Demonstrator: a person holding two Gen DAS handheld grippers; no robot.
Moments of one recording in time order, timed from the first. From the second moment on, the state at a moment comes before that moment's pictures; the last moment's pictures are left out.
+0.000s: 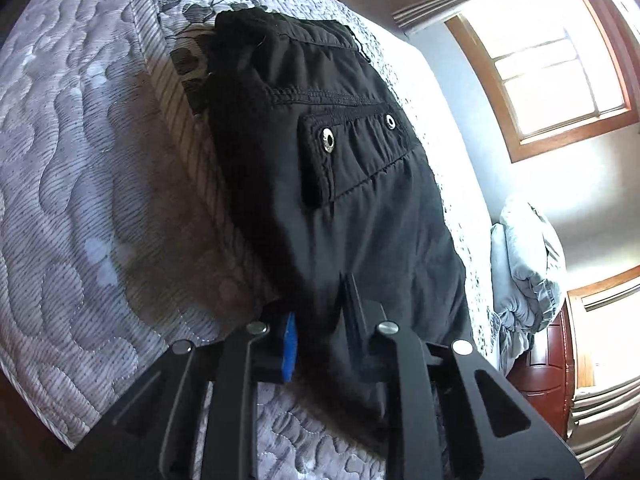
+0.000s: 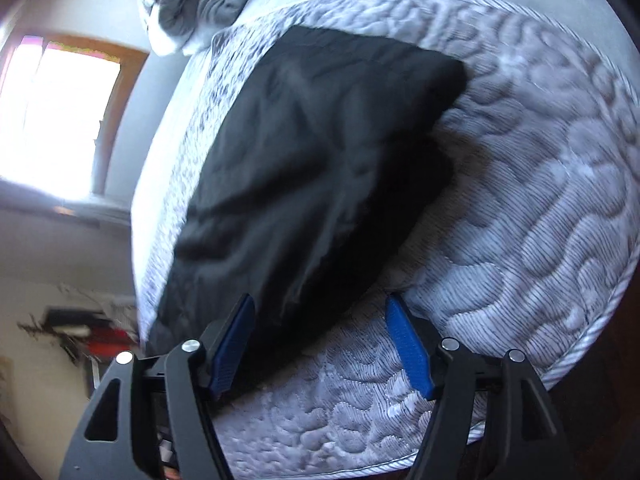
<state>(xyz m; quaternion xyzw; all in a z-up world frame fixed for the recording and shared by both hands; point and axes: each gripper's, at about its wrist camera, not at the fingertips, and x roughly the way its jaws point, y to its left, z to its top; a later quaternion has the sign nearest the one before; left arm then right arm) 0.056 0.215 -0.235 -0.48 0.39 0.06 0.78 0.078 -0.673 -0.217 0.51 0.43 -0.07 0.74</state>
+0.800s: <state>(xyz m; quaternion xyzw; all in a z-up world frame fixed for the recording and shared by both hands) 0.068 0.217 -0.236 -0.45 0.41 0.07 0.79 0.109 -0.686 -0.219 0.55 0.37 -0.10 0.74</state>
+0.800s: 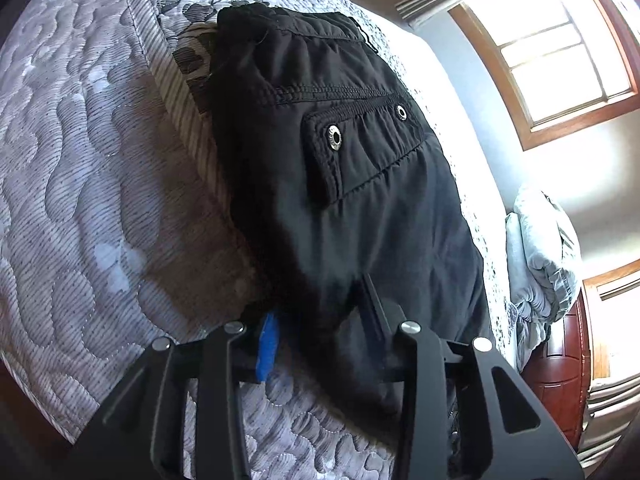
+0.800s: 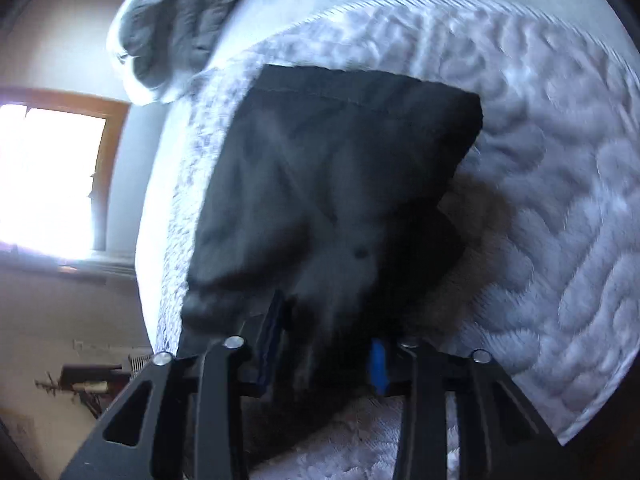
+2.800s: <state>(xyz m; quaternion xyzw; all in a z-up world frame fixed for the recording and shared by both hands) 0.097 0.188 -0.232 -0.39 0.44 0.02 0.81 0.175 -0.259 -0.126 -0.11 0.45 0.17 0.87</state>
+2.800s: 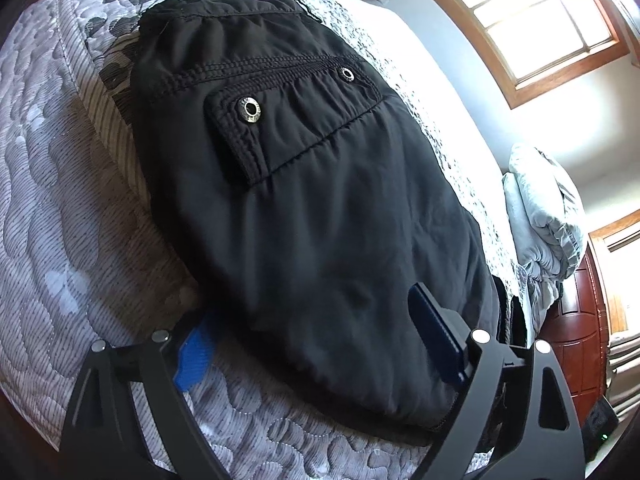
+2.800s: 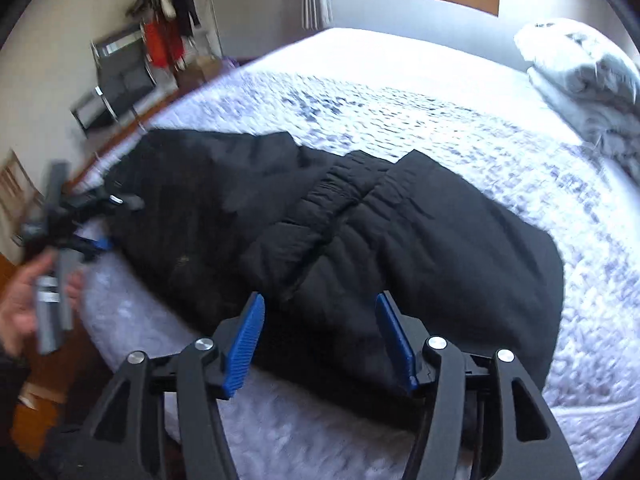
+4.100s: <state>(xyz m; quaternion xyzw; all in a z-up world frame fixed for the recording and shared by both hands) 0.091 0.229 -0.244 -0.51 0.39 -0.01 0.77 0.187 -0.222 -0.139 -0.07 0.50 0.32 0.80</state>
